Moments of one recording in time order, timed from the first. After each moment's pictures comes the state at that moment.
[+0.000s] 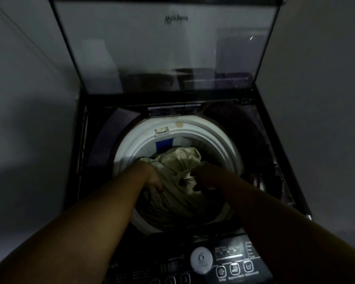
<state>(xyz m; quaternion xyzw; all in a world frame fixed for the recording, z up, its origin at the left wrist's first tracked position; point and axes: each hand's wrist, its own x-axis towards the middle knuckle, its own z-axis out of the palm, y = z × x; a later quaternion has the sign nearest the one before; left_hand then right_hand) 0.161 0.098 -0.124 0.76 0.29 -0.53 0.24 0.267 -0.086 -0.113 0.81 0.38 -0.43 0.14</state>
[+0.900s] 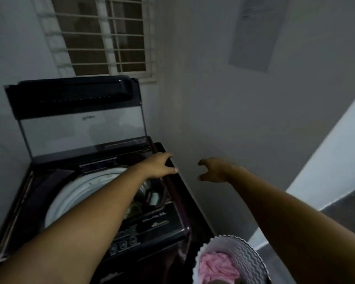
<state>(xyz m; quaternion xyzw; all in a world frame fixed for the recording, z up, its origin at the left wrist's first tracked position) 0.235 -0.201 0.106 0.95 0.04 -0.10 0.29 0.325 -0.419 0.103 0.94 0.27 -0.20 -0.01</state>
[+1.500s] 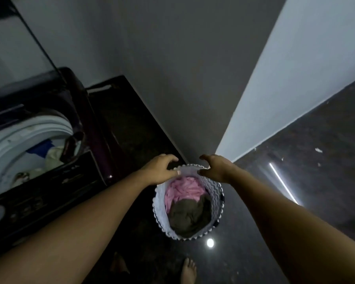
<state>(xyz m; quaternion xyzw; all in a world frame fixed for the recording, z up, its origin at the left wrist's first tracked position) 0.246 -0.434 -0.092 0.91 0.03 -0.26 0.32 0.298 -0.658 -0.087 0.92 0.15 -0.33 -0.14</state>
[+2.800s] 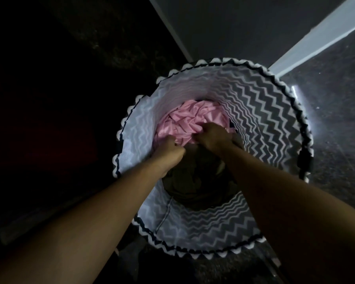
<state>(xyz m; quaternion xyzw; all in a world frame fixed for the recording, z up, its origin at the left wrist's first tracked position) 0.236 -0.472 -0.575 0.75 0.34 -0.35 0.45 0.309 -0.621 -0.598 0.89 0.00 -0.40 -0.24</state>
